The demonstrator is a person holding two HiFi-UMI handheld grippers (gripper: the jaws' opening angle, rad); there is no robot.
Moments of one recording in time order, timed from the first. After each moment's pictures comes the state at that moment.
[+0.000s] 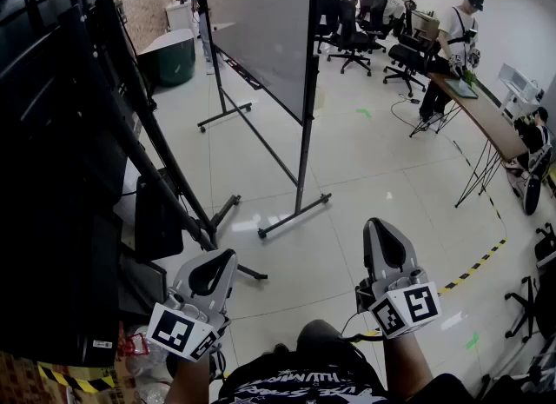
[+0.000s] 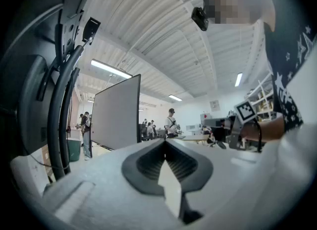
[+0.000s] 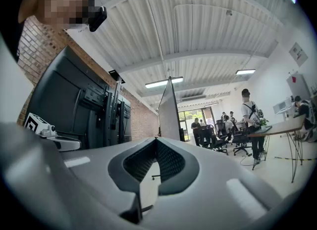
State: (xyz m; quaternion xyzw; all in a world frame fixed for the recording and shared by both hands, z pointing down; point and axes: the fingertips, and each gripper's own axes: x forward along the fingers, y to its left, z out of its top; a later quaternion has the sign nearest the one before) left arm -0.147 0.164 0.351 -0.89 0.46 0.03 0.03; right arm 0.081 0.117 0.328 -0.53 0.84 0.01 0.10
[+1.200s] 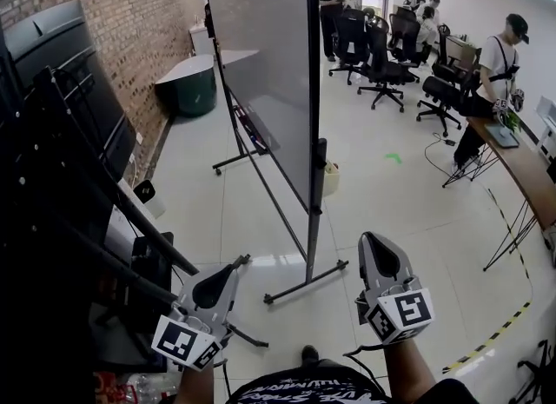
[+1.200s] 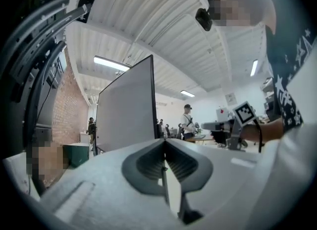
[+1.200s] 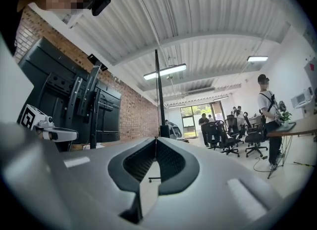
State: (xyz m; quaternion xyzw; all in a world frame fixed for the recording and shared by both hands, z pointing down) left arm -0.128 -0.102 0.348 -0.85 0.53 0.01 0.04; right arm 0.090 -0.191 0.348 -0.48 0.87 -0.01 0.08
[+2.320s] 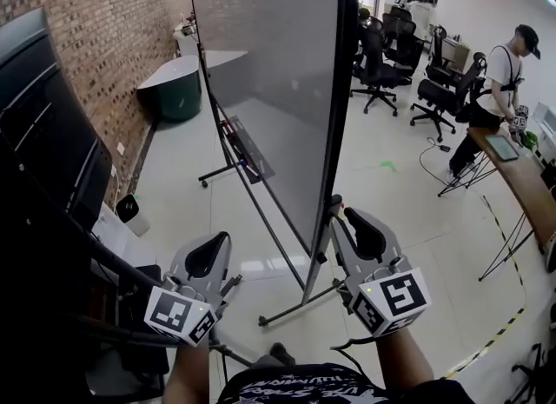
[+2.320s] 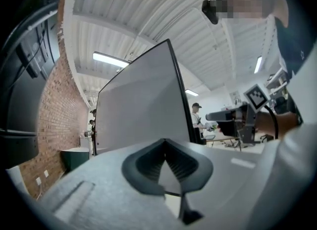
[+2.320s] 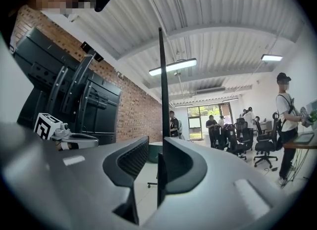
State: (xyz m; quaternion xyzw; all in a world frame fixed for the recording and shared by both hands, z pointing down) left arm -0.181 -0.280 0.311 -0.85 0.53 0.01 0.05; right arm -0.001 -0.320 0.284 -0.45 0.89 0.01 0.05
